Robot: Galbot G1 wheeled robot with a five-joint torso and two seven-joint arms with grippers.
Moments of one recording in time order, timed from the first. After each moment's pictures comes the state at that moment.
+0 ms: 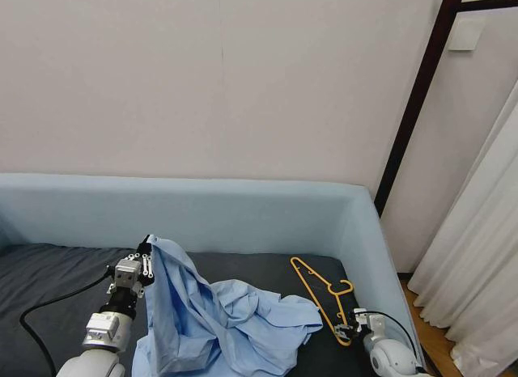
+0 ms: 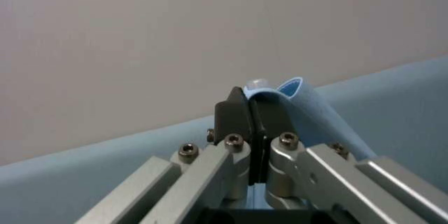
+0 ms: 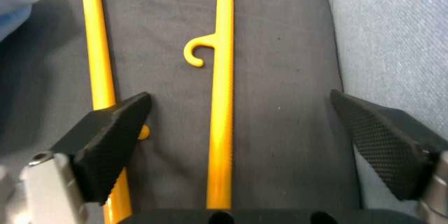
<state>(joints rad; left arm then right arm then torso) 1.38 -1.19 -0.63 -2.01 -0.08 -0.11 -0.08 -0.89 1.10 0.10 1.12 0.61 -0.34 0.11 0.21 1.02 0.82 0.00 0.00</state>
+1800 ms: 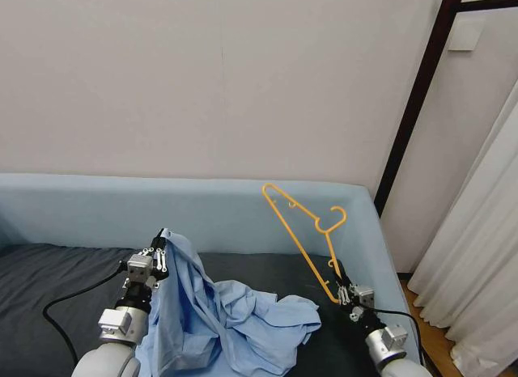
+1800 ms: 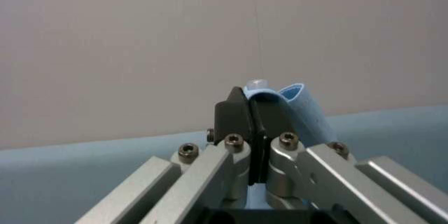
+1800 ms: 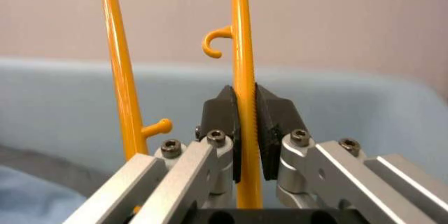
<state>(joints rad) 1.35 -1.22 -0.59 -2.04 -0.19 -0.13 -0.09 -1.20 0.98 0.15 1.67 0.45 0.54 0.02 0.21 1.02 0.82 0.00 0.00</state>
